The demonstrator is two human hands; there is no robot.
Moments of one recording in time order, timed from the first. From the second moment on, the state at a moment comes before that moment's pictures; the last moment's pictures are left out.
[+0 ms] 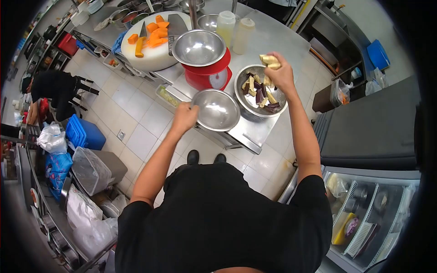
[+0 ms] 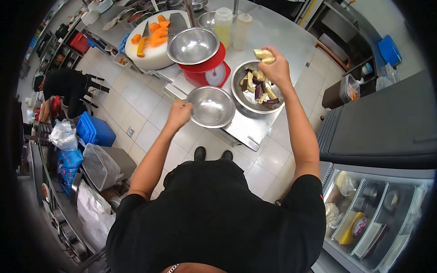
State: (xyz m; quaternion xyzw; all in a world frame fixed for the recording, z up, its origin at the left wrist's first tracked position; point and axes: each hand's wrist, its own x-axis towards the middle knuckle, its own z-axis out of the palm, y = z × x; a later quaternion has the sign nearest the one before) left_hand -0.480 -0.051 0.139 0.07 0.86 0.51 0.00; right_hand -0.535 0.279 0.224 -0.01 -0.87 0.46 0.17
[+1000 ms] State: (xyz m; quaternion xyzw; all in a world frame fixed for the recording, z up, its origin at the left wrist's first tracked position) left_hand -0.492 -0.010 0.158 0.12 0.82 0.55 -0.08; right_hand -0.594 0.256 0.256 0.16 -0.89 0.38 0.17
